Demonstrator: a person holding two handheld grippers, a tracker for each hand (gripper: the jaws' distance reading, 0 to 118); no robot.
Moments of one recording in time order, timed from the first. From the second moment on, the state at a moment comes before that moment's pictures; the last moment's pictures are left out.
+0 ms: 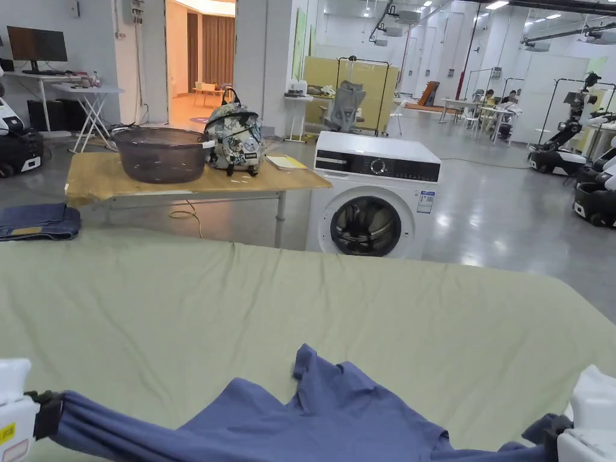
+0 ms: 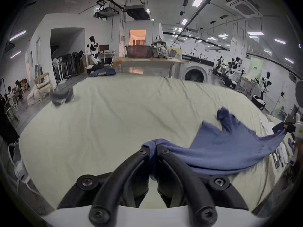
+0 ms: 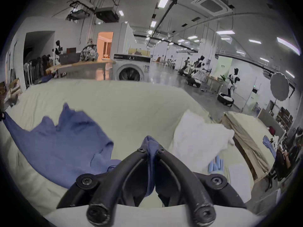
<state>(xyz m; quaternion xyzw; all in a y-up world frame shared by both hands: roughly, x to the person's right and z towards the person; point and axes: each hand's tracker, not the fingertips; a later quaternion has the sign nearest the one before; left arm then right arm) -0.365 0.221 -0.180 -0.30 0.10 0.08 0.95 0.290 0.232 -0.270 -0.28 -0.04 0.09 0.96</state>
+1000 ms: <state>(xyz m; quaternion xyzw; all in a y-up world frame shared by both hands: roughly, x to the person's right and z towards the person) -0.284 0.229 -0.152 -0.31 0.06 0.07 0.95 0.222 0.235 -0.220 -0.23 0.00 0.07 0.97</state>
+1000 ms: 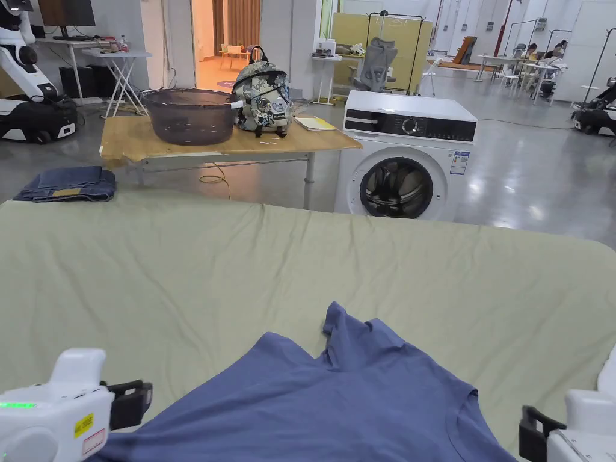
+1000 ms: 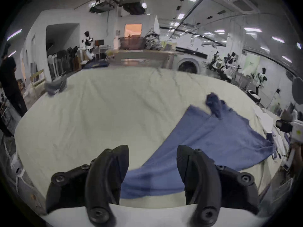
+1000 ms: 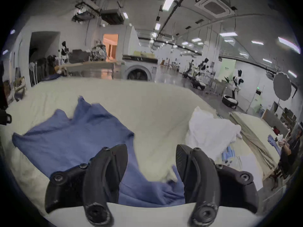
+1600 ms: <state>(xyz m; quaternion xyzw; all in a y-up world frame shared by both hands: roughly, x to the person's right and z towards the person) -0.178 0.262 -0.186 -0.15 0.06 0.02 0.99 0.133 0.245 -0.224 -0.10 0.04 0.02 0.99</state>
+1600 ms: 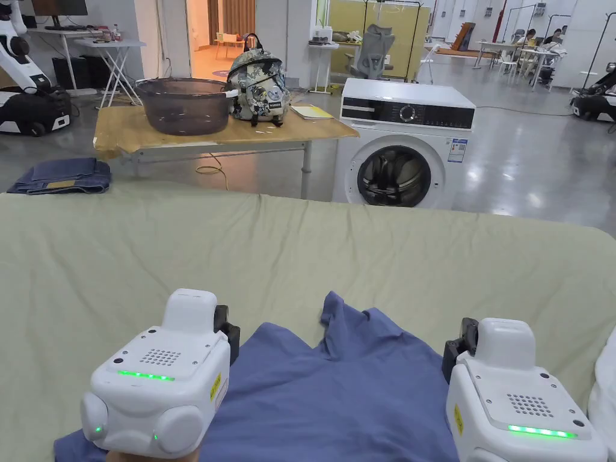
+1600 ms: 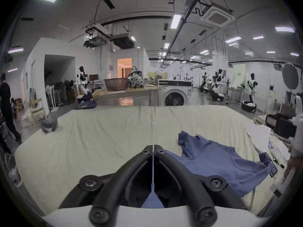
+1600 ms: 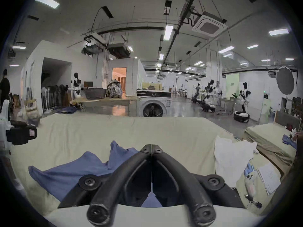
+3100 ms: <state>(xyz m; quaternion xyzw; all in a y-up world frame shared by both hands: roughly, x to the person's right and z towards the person) -0.339 0.147 -0.195 -0.49 0.14 0.11 0.85 0.142 0.194 -0.238 -0.19 0.06 0.06 0.98</state>
